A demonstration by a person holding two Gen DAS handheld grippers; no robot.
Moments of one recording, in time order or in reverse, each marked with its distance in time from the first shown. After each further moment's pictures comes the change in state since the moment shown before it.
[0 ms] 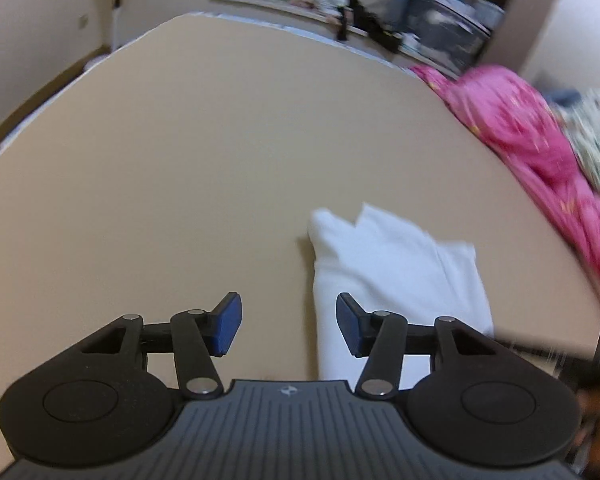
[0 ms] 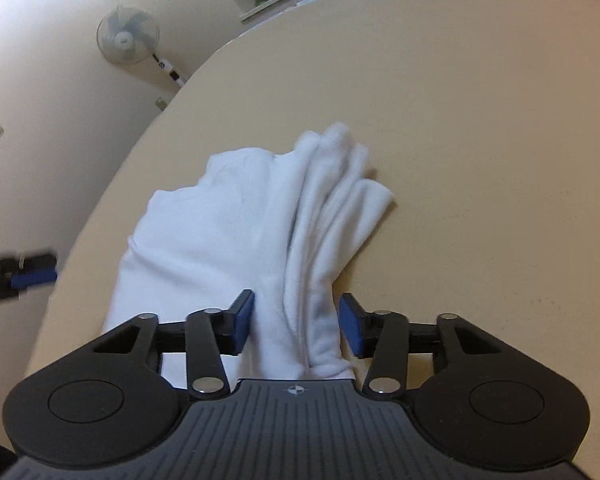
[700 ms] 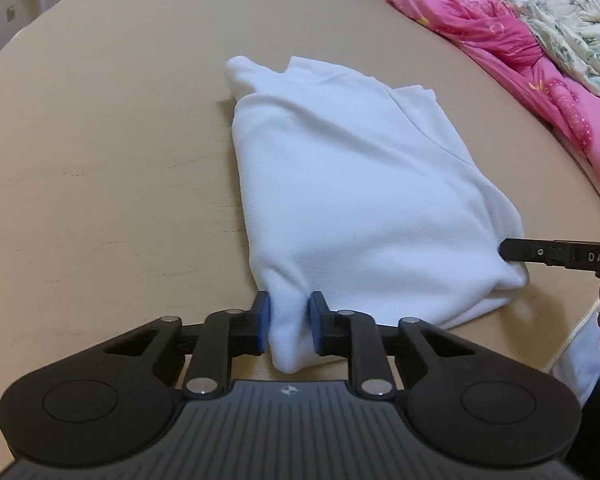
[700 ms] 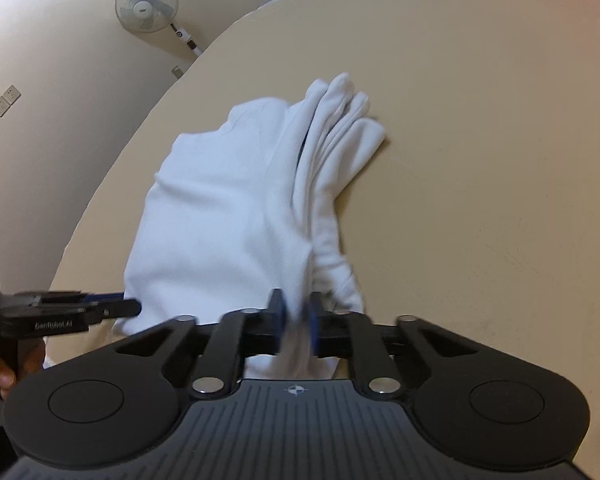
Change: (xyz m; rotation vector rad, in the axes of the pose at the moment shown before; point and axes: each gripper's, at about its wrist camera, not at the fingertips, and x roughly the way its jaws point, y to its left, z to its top) left arm 0.062 -0.042 -0.095 0.182 0.188 -0.072; right arm -0.030 0.004 -0.049 -0.074 0.081 0.000
